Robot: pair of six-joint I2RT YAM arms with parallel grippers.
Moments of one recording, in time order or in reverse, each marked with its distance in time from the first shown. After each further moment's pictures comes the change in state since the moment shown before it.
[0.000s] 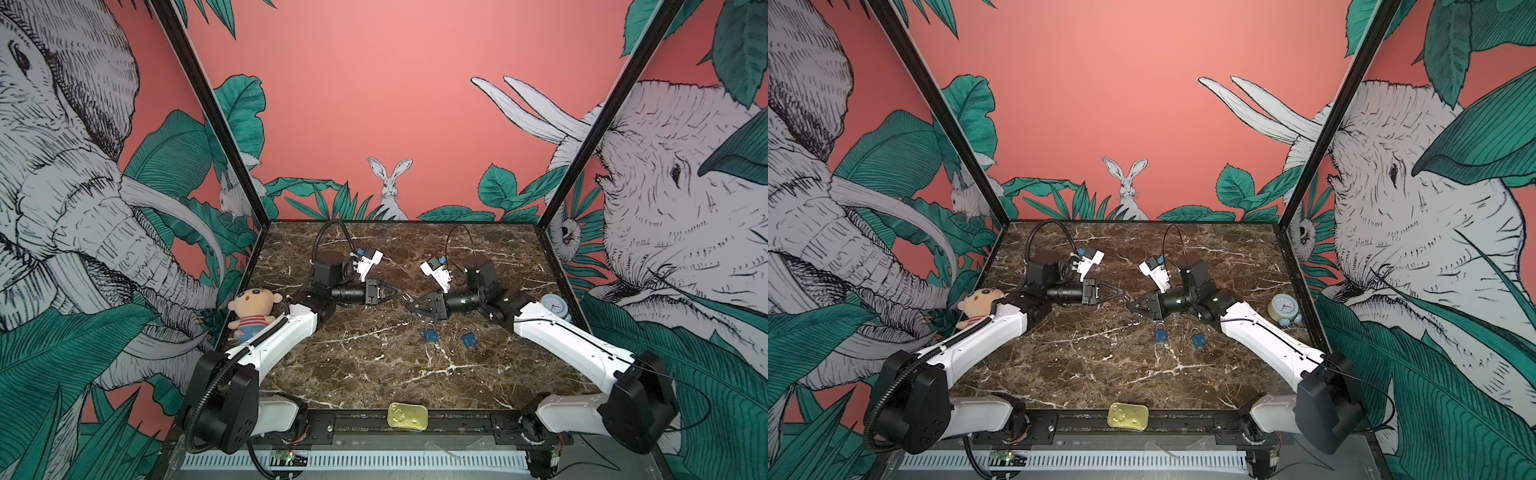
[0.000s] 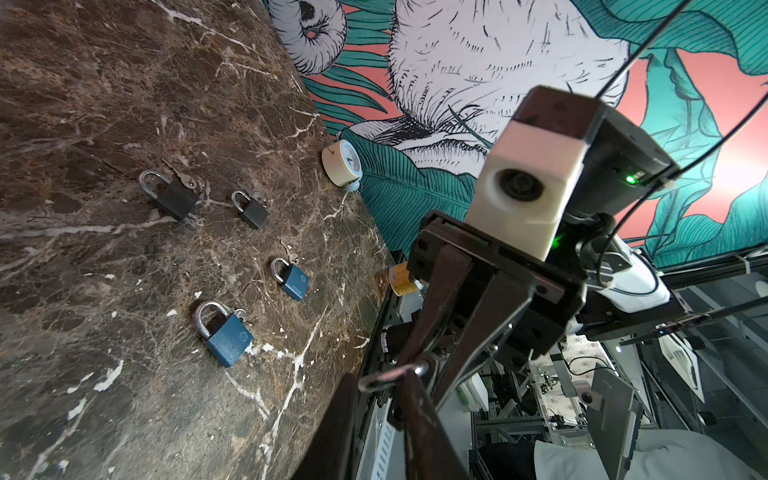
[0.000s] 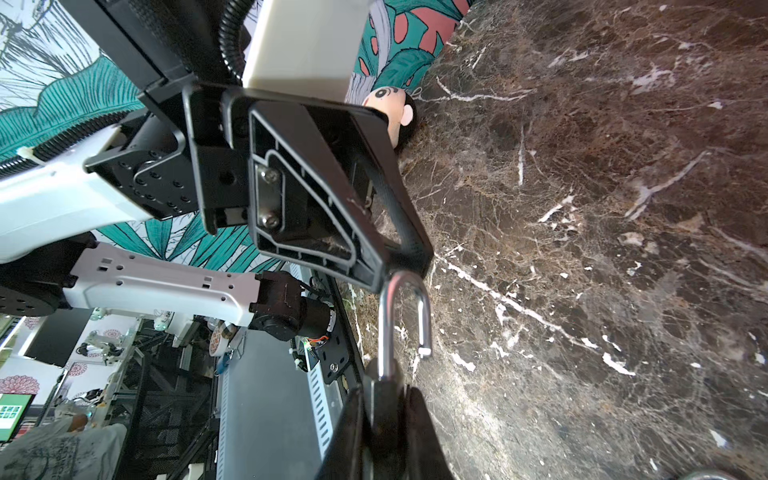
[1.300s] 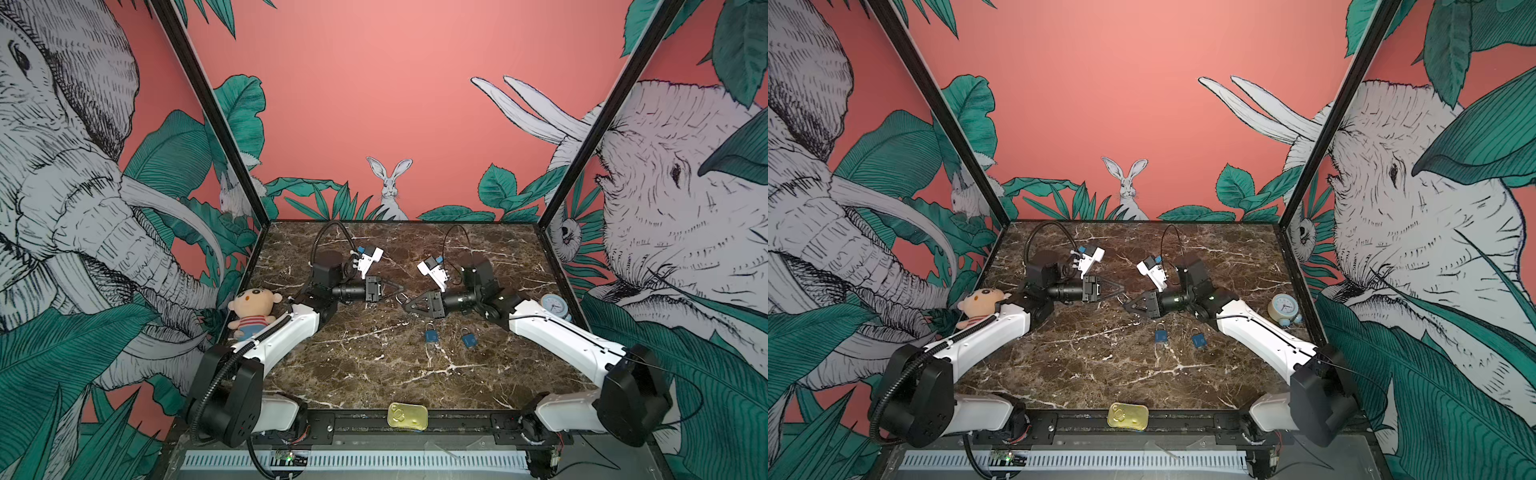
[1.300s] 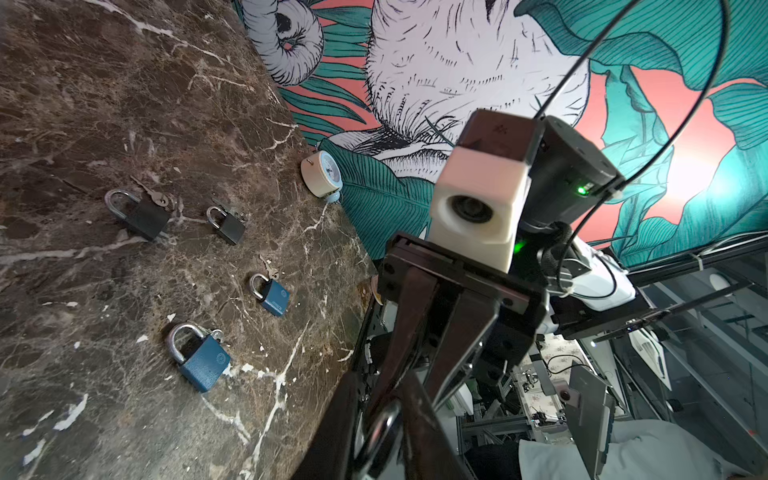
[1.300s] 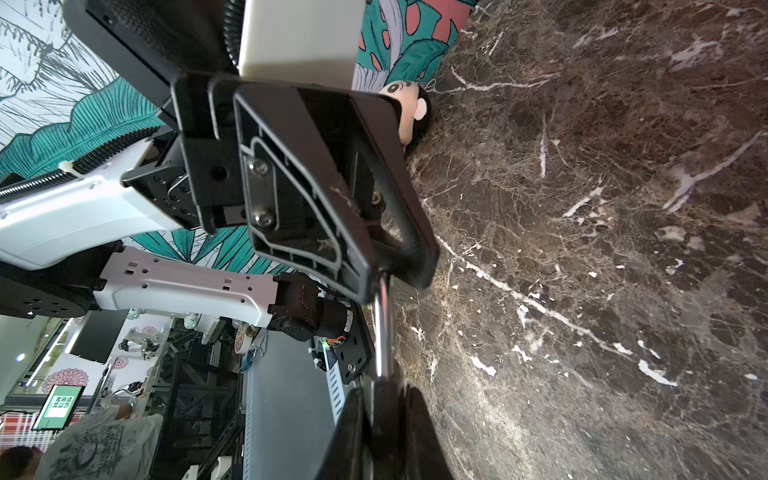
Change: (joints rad) left arm -0.003 0.026 -0.026 0.164 0.033 -0.103; right arm -0.004 0.039 0.000 0.049 -0.049 0.054
